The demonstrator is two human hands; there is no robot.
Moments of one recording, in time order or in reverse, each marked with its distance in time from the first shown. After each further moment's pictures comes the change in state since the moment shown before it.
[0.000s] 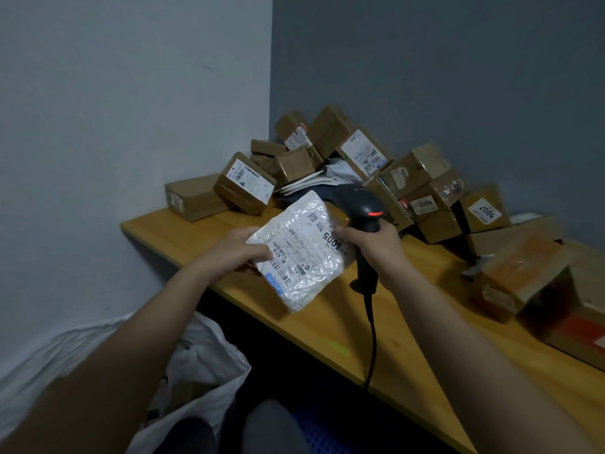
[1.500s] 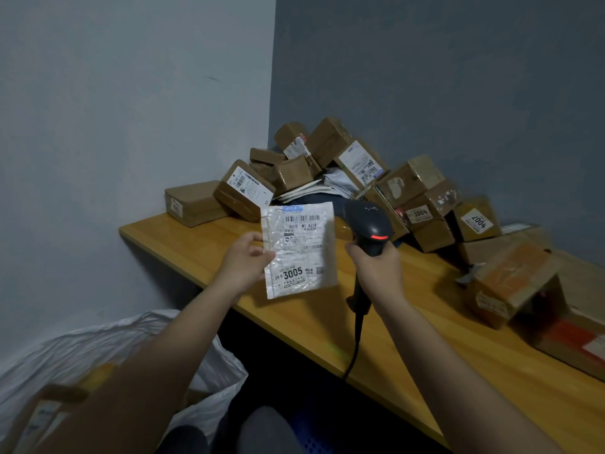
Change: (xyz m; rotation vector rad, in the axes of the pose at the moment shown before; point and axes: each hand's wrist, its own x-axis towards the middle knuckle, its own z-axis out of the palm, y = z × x) left_hand -0.005 -0.010 0.026 -0.133 0.290 0.013; right_hand -0.023 0.021 0.005 -0.116 0.184 -0.097
